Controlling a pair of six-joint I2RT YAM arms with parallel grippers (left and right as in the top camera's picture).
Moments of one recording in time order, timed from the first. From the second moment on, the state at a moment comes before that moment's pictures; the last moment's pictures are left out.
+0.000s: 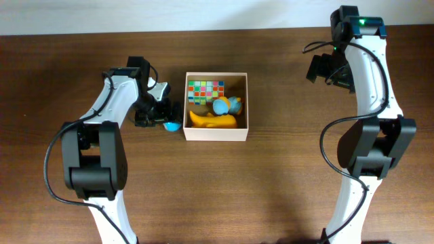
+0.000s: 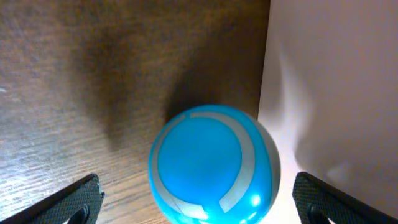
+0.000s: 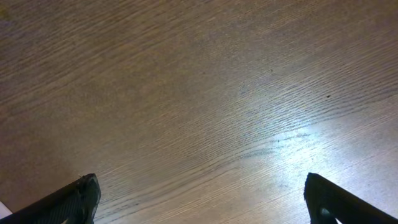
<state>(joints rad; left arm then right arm) -0.06 2.14 1.61 -1.04 0.34 0.03 -0.07 2.27 2.25 -1.46 0.15 0.37</state>
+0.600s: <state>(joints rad) -0.07 2.16 1.61 -1.02 0.35 0.04 -0.07 2.27 2.25 -1.46 0.15 0.37</state>
